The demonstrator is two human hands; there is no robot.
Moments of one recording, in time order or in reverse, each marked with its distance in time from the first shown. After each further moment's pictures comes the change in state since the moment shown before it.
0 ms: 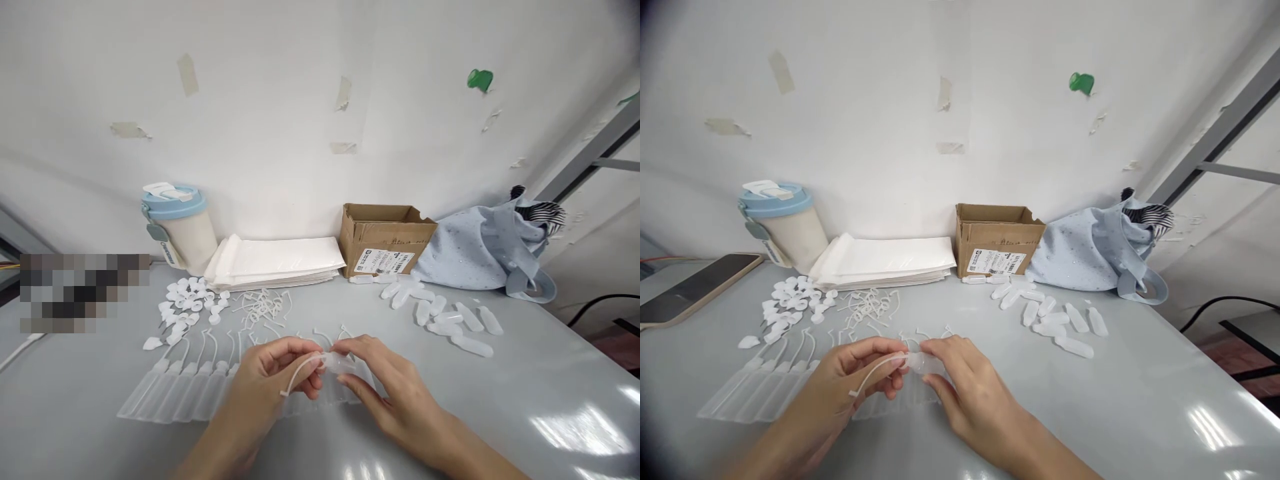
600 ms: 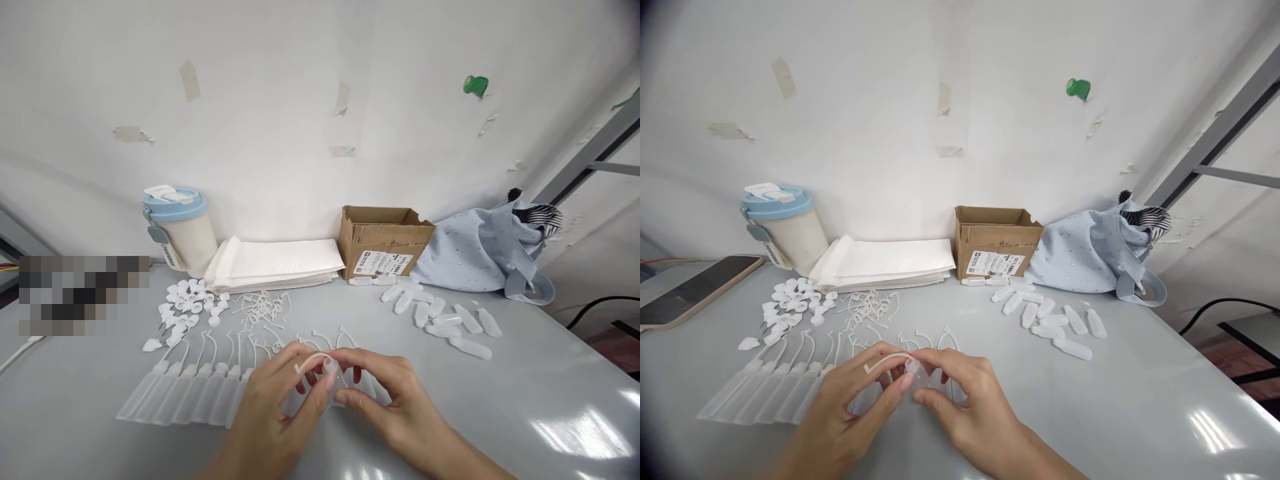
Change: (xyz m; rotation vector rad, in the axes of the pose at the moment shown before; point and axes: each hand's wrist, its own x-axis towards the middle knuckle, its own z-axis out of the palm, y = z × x) left_hand -0.010 -0.016 0.010 0.620 0.070 0.678; right_hand 0.004 -0.013 -0.002 0.348 0.022 0.276
